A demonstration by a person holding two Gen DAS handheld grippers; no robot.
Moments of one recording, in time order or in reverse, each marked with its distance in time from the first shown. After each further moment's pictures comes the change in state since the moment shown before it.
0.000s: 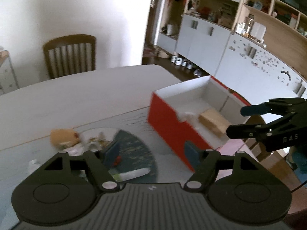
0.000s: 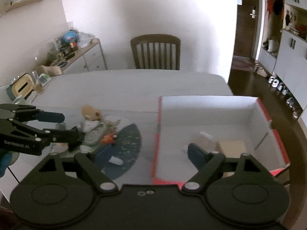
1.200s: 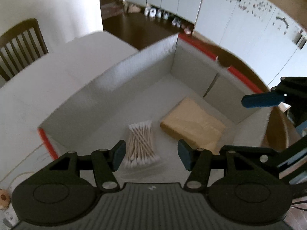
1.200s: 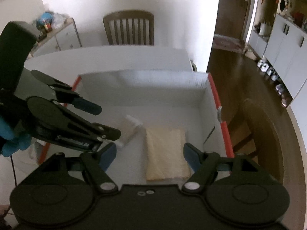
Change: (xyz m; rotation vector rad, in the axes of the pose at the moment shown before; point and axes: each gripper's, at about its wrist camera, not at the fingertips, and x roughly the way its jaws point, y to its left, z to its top) left arm 0.217 -0.155 0.083 0.202 0.310 -0.073; right arm 0.035 -0.150 -0.003 -0.006 0.134 -0.070
